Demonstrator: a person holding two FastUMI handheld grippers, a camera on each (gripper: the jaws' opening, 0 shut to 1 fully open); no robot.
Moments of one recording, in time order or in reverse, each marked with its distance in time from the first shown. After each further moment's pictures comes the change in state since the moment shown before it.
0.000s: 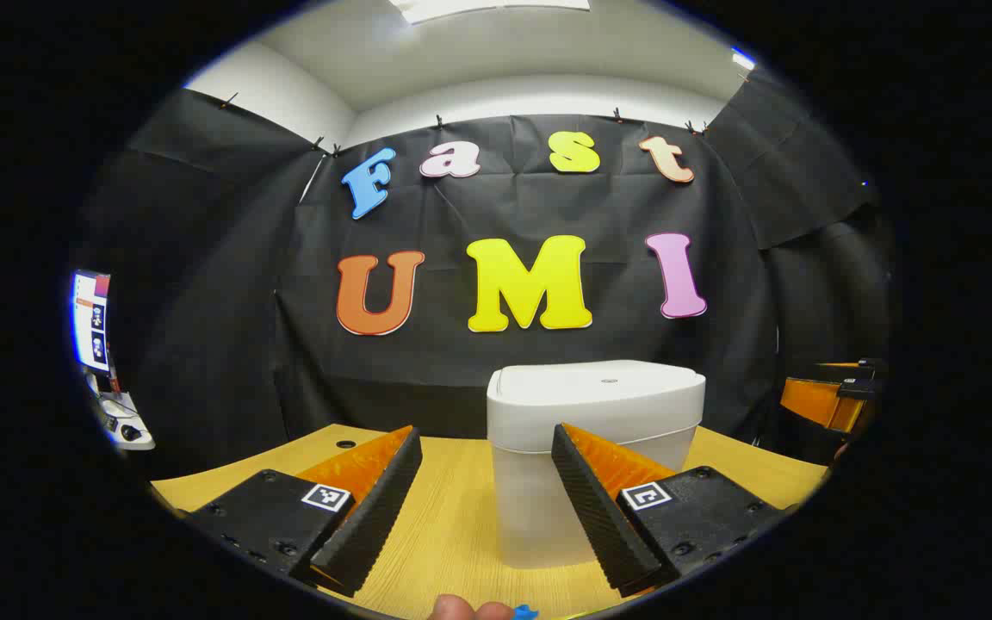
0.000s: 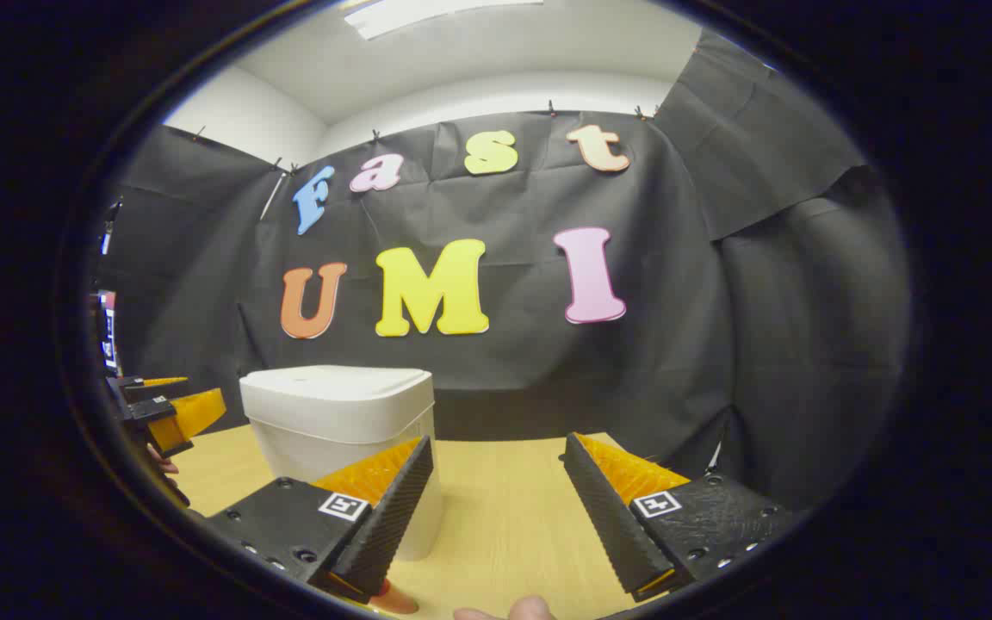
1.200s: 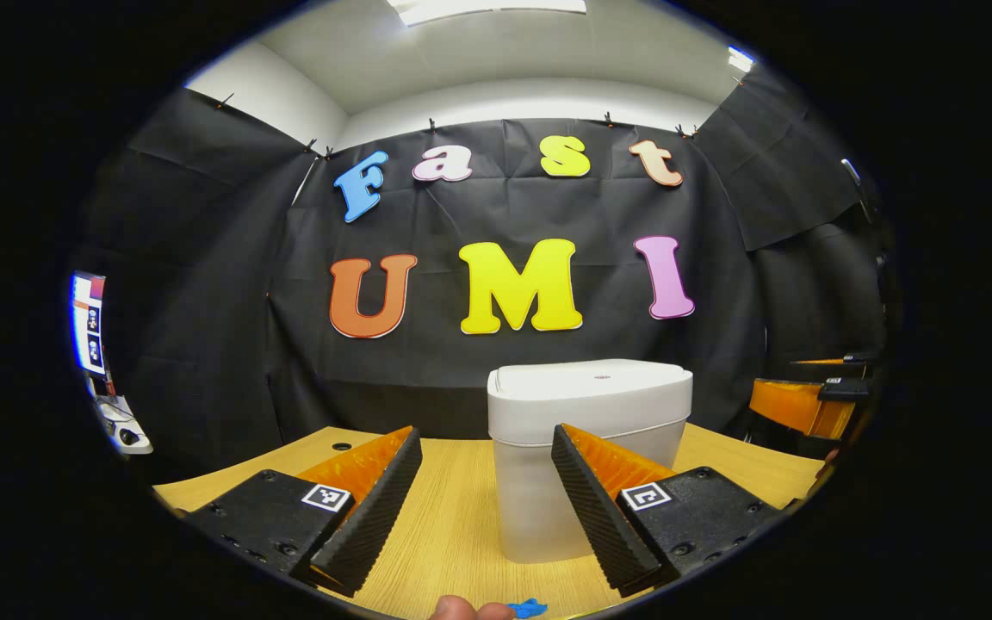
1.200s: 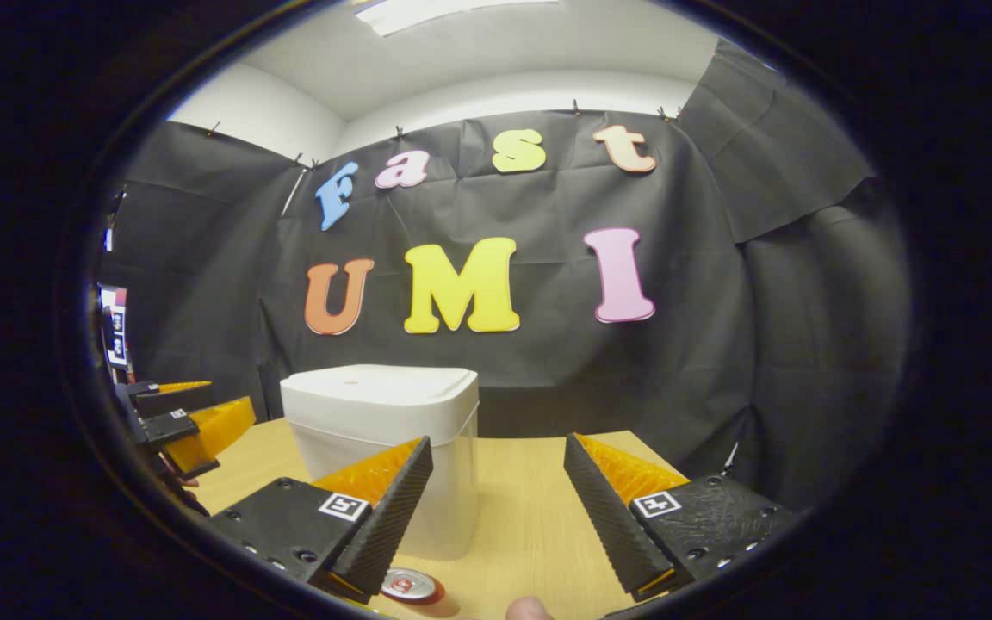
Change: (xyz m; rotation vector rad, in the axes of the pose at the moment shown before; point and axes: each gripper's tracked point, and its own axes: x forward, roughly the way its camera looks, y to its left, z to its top) left arm -0.020 0.008 -0.002 0.003 -0.006 -0.041; right arm -0.013 0.051 0.011 -0.027 0.001 0.064
